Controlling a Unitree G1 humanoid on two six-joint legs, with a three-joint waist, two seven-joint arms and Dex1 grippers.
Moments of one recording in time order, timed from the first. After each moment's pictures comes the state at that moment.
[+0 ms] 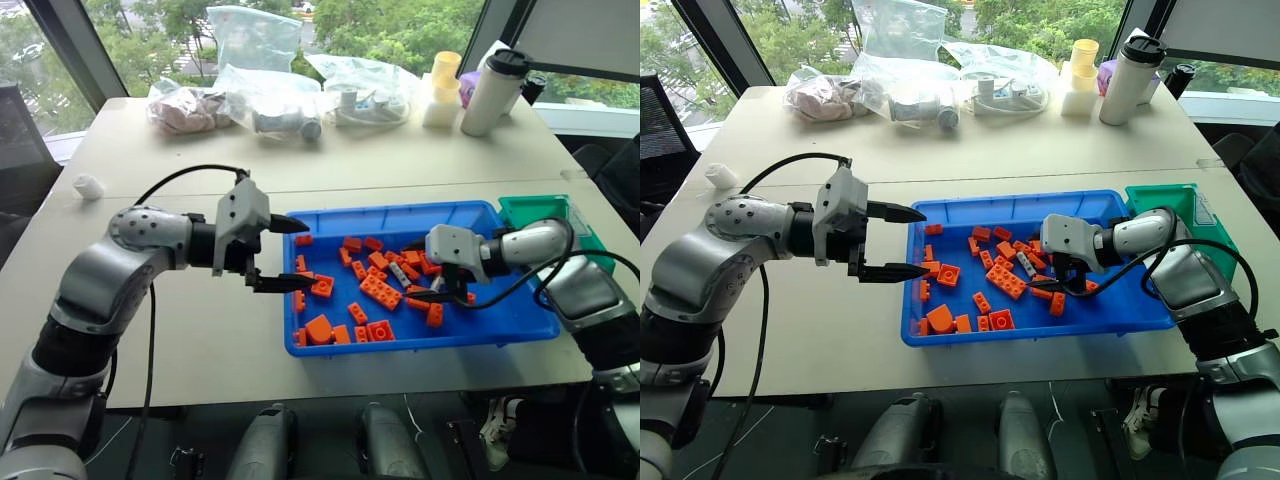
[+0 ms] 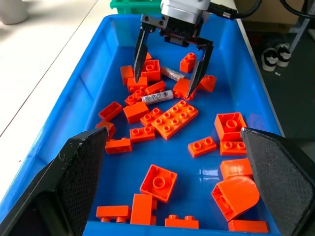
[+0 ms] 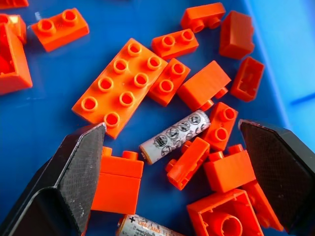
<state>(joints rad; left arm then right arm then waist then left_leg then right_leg) -0.58 0.76 -0.12 -0.35 -0.55 0.65 -1.08 -0.57 -0.88 0.29 0.12 0.08 0.10 1.23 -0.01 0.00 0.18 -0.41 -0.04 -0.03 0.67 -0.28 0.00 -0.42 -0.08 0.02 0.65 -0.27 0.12</state>
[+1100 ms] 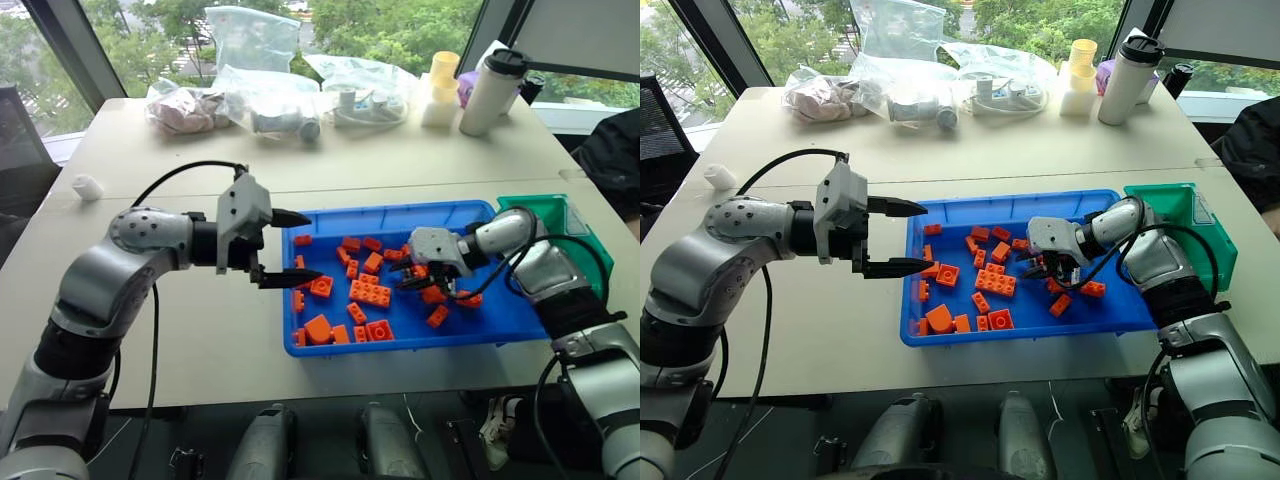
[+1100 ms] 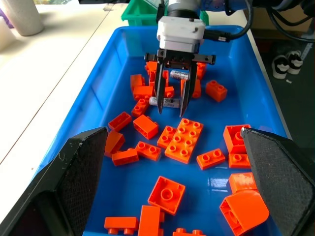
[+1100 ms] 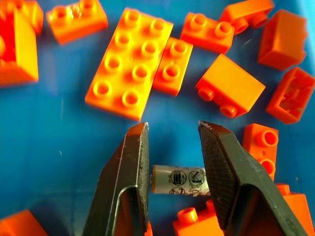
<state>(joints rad) -0.58 0.74 -0.11 -0.37 -0.56 0.65 -1.02 -0.68 -0.76 0.25 0.31 0.08 0.10 1.41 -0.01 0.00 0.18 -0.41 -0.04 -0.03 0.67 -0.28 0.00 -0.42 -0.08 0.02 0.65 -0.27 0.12</state>
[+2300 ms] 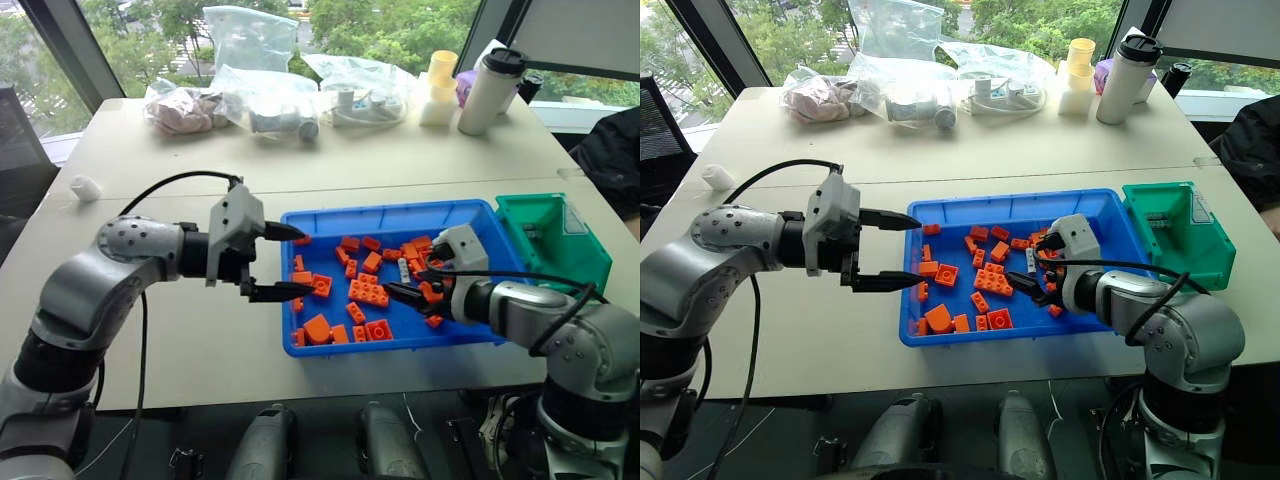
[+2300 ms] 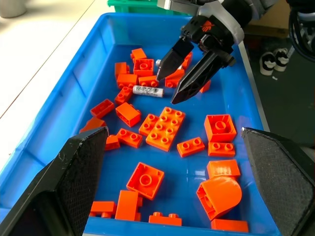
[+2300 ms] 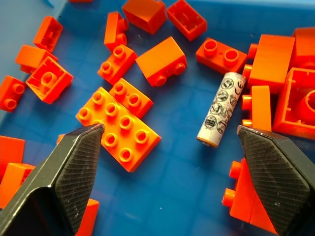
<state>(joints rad) -0.53 0.80 -0.08 -0.43 -0.62 0.72 -1.02 -0.36 -0.42 -0.28 -0.60 0.65 1.61 0.29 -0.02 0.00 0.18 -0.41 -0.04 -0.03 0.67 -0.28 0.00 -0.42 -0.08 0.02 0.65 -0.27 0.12</state>
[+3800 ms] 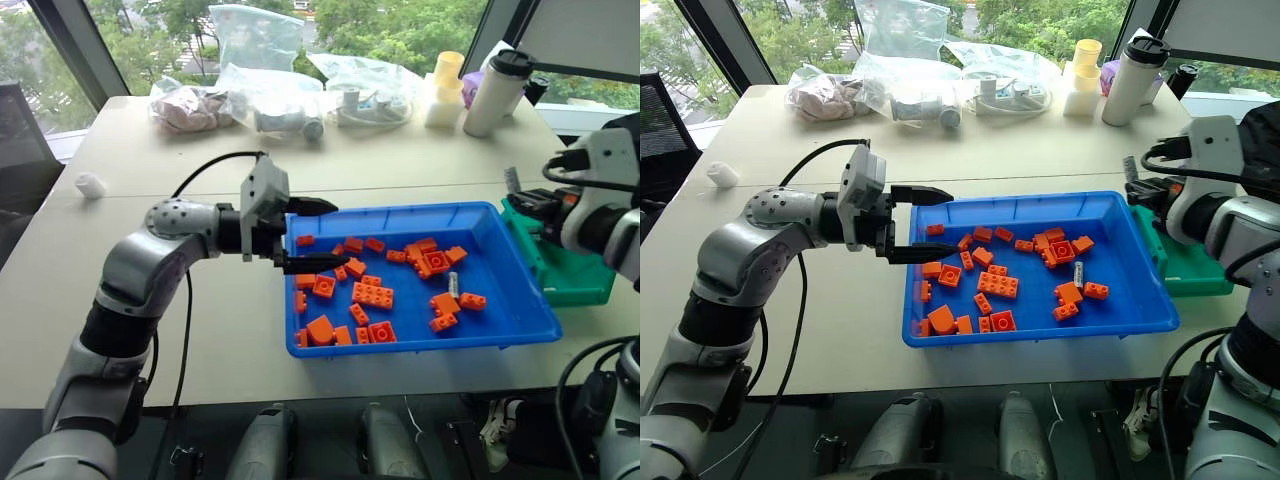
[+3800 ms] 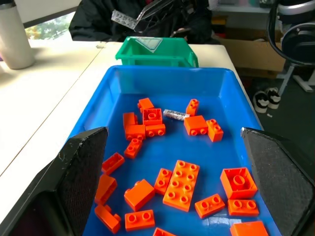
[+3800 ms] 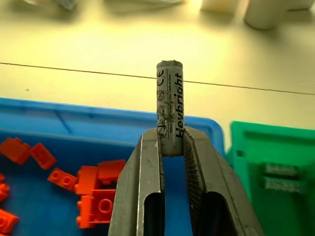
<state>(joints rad) -0.70 0.54 -0.16 -0.16 -0.55 0.56 -1.06 -0.54 -0.83 -0.53 -0.44 0.51 1.56 0.33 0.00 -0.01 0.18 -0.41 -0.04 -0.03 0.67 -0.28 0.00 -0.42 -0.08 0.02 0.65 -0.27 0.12</state>
